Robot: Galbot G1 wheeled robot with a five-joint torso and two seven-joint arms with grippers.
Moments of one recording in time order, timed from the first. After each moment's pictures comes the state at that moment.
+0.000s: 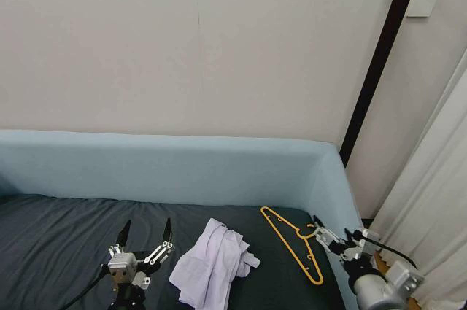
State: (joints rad) left arm 1.72 -1.47 -0.52 -2.21 -0.14 -0.28 -0.10; right arm -1.35 1.08 0.37 2.23 1.27 -0.38 0.63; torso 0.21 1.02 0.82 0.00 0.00
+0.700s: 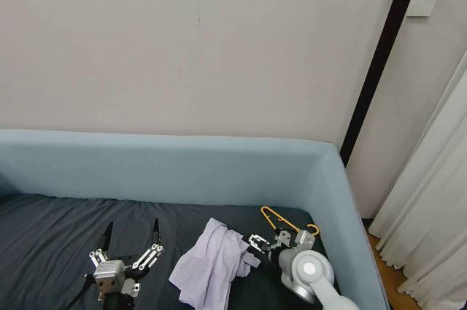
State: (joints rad) left arm 1.76 -1.53 -0.56 -2.22 -0.02 -0.34 -0.14; right arm -0.92 1.33 0.08 1.56 1.34 -0.48 0.65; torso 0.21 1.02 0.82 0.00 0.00
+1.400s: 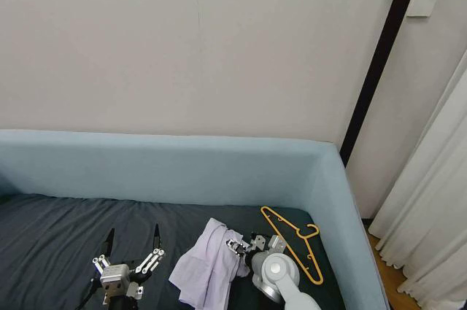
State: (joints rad) left arm 1.74 -1.56 -0.55 -2.18 0.02 -0.36 -0.14; right arm -0.92 1.48 0.09 1.48 1.26 -0.46 0.57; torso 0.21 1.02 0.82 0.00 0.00
